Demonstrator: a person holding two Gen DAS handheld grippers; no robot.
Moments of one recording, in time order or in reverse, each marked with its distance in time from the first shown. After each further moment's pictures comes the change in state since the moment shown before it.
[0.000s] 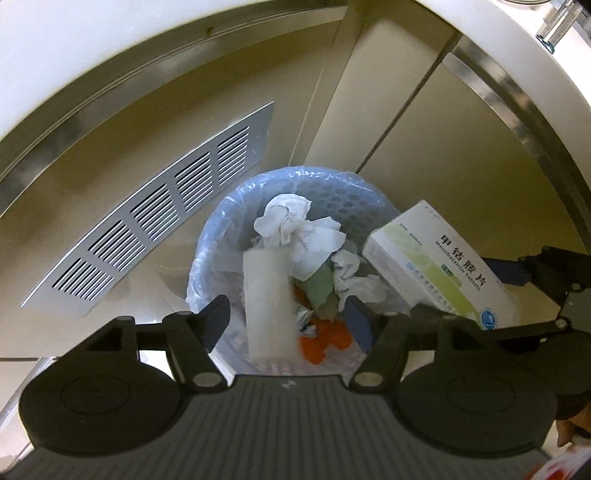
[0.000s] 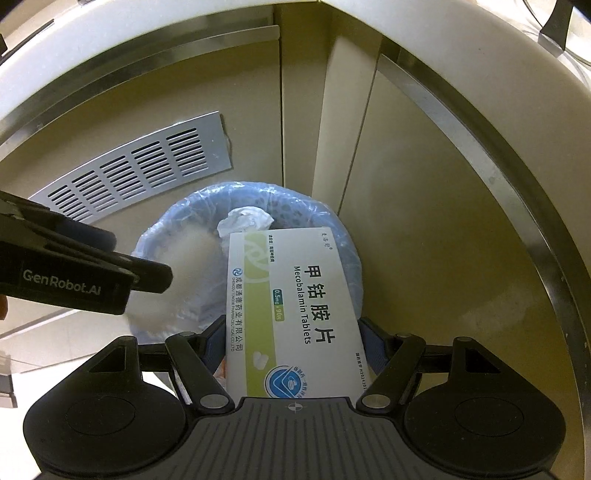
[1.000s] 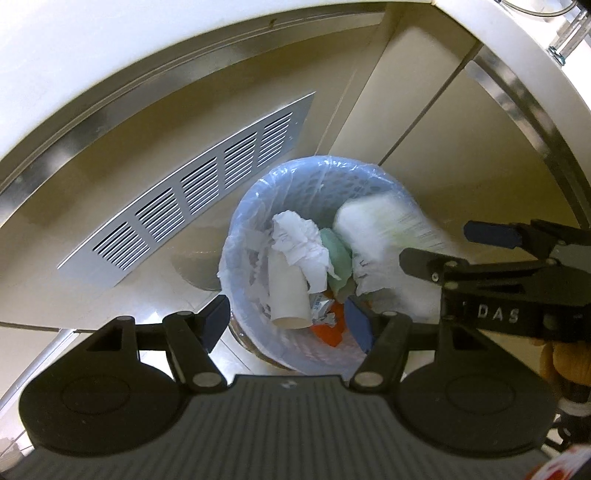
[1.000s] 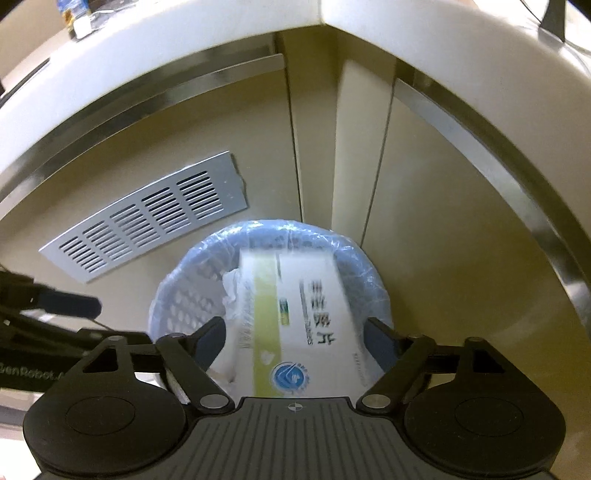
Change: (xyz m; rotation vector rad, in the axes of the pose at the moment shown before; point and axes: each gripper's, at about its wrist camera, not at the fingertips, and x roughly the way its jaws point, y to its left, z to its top) left arm -0.015 0.019 -0.013 -0.044 0.008 0.019; right arm 0.014 0.005 0.014 0.100 -0.064 0.075
